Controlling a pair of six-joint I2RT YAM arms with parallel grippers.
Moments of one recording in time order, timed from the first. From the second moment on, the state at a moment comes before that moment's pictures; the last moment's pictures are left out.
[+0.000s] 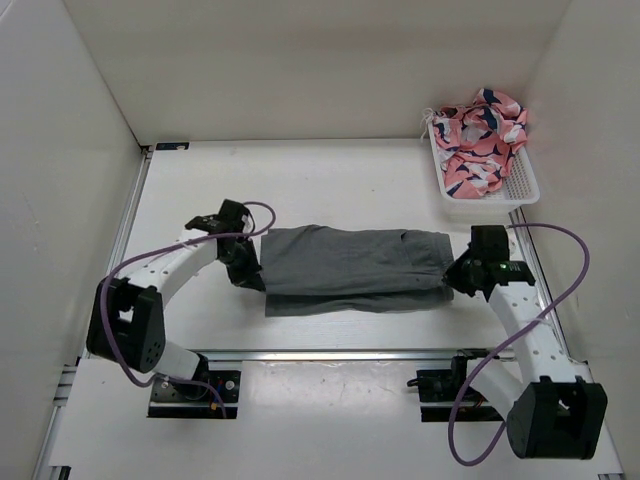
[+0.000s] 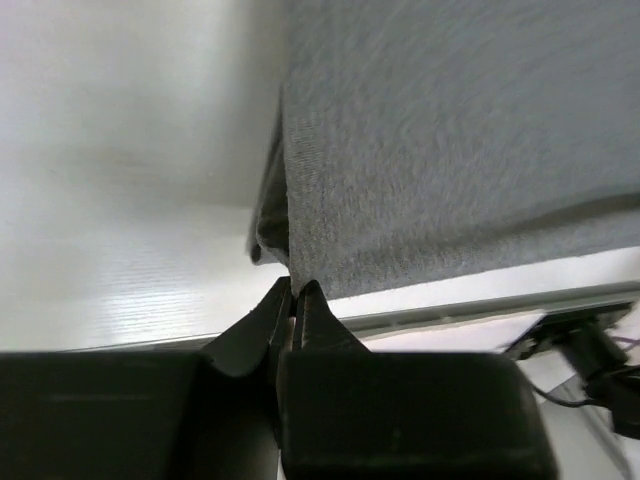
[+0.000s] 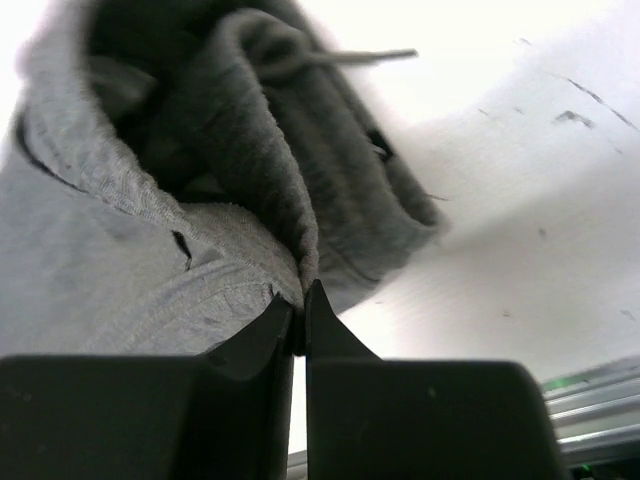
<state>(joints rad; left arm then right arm) -0.32 1.44 0.99 -0.84 0.22 -0.63 0.03 0.95 0.70 -0.74 0.04 0.74</state>
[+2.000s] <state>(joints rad) -0.30 1.44 0.84 -0.79 0.11 -0.73 0.15 1.40 1.02 -0.67 -0.06 0.57</state>
